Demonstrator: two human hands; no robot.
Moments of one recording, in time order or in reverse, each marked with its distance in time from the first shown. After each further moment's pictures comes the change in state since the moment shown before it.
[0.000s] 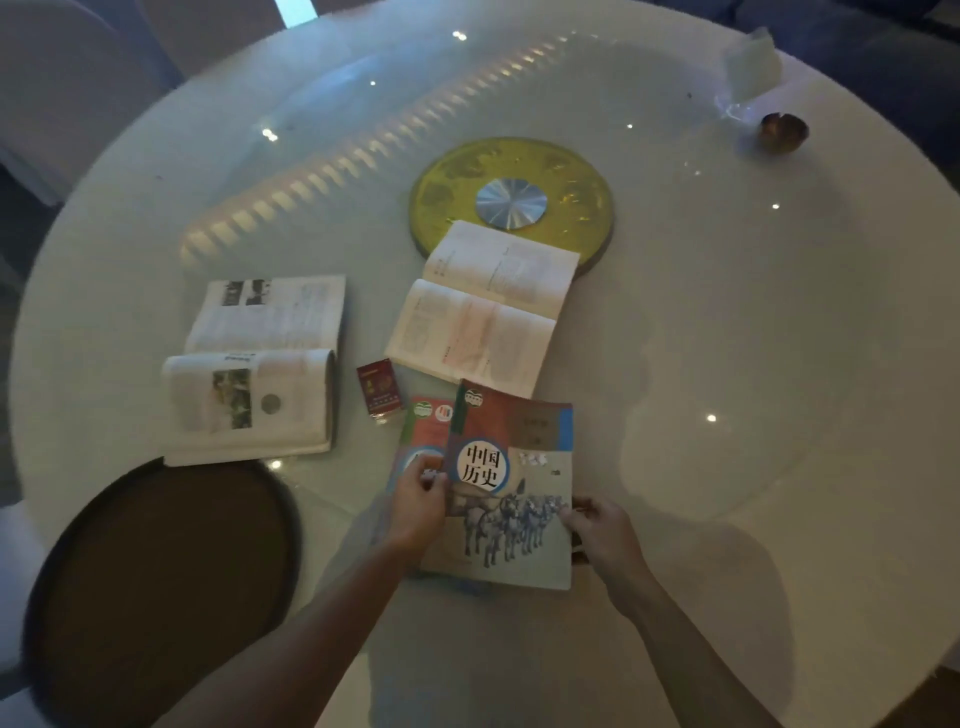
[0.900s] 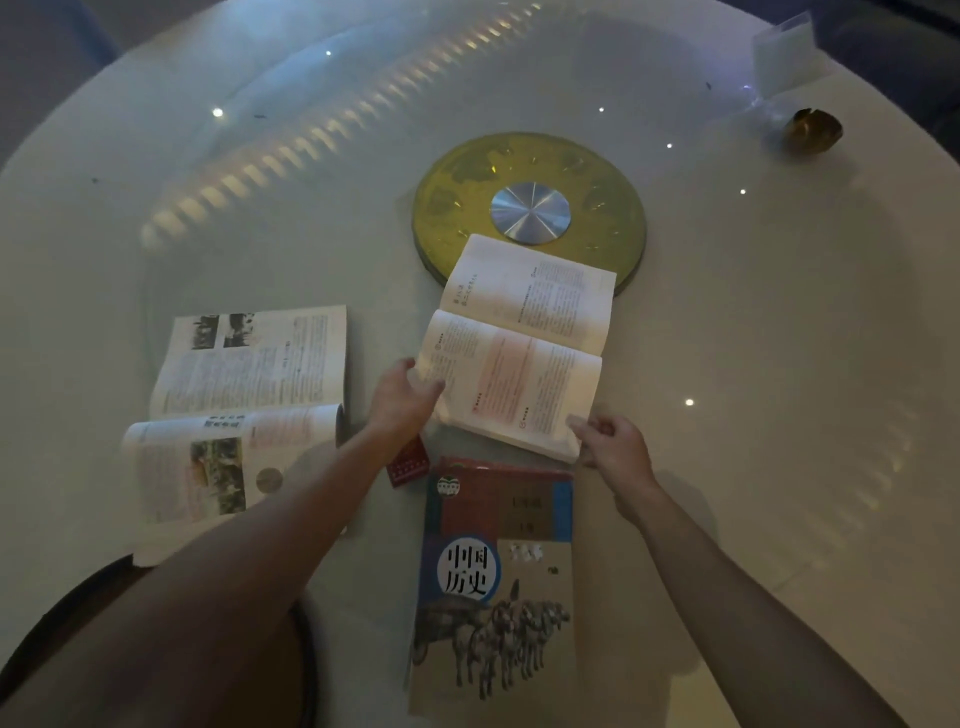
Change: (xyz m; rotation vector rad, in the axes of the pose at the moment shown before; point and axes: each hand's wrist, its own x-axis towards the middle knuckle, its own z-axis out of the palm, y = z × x) left_hand 0.207 0.110 -0.069 0.138 -0.103 0.079; right_hand 0.138 -0.129 0.064 0.024 0.205 -0.149
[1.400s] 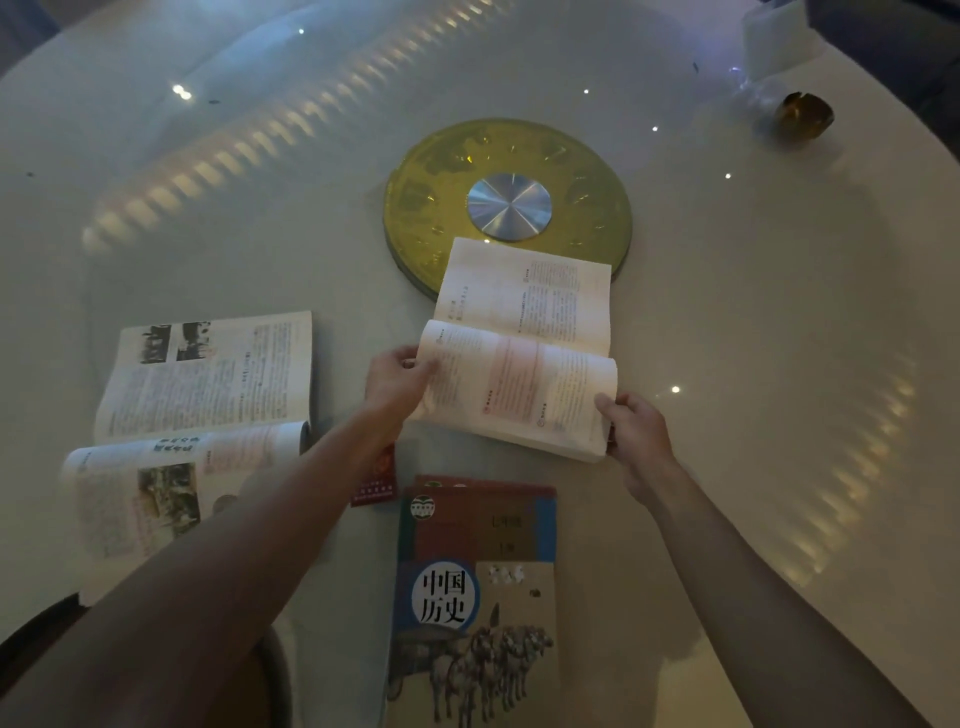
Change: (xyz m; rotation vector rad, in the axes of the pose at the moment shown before) left_hand 0.037 0.034 0.026 -0.193 0.008 -0.058; right_hand 0.050 -0.009 -0.033 0.190 0.045 0.089
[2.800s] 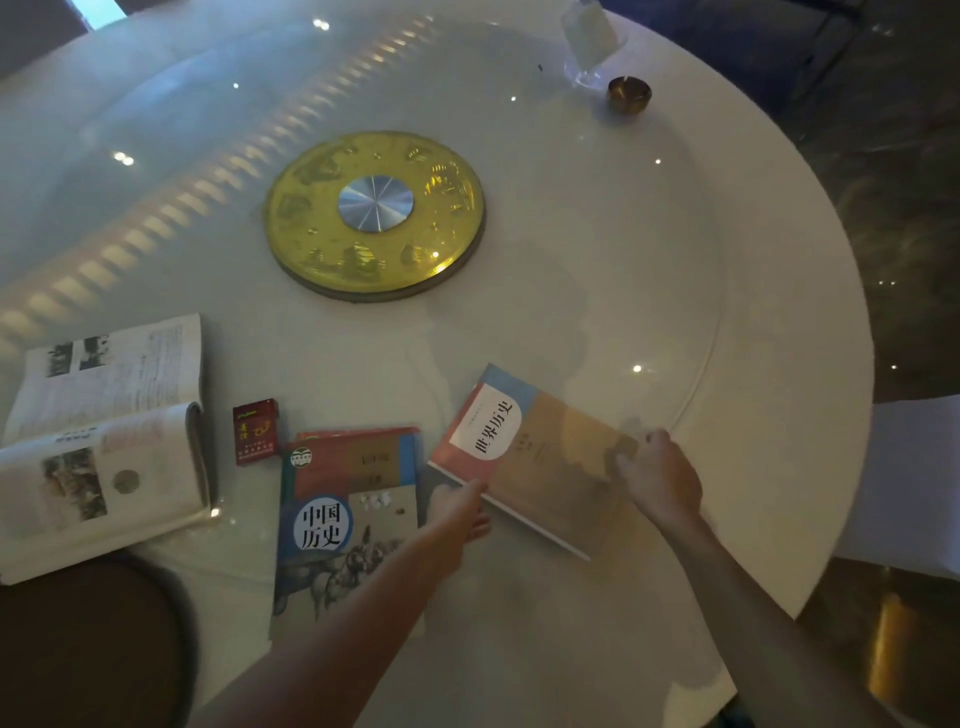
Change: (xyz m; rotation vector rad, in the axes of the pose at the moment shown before) left_hand -0.233 -0.092 0.207 -0.138 -0.213 -0.497; right_hand -0.078 0.093 -0.243 -0.859 0.299 -0.012
